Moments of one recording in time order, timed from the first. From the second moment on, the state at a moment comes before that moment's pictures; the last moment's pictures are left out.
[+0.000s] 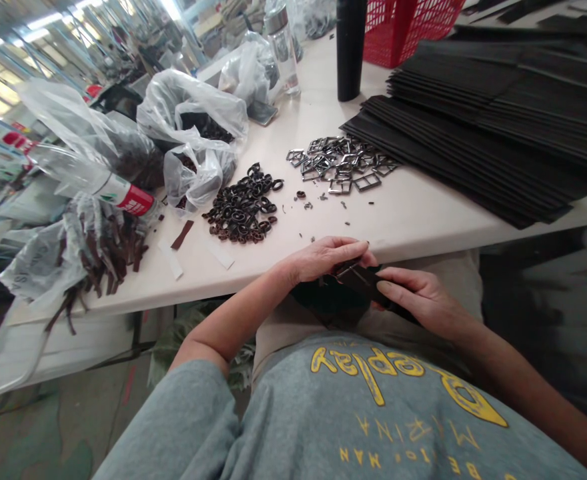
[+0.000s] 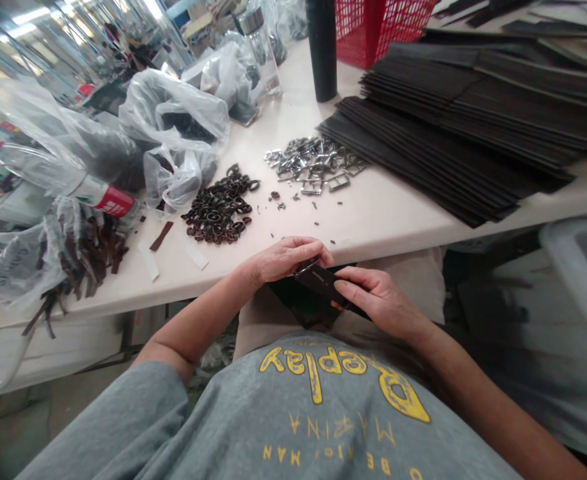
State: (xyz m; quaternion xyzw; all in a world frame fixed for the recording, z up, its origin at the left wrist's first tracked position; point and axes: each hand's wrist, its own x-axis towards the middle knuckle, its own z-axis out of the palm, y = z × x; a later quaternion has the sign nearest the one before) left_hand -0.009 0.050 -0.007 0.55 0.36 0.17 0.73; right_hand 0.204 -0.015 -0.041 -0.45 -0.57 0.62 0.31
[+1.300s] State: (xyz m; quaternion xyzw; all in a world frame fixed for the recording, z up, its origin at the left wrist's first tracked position) left_hand 0.016 -0.008 -0.025 0.35 0.41 0.45 0.71; right_hand 0.178 -0.023 -0.040 -0.50 -0.61 0.40 0.47
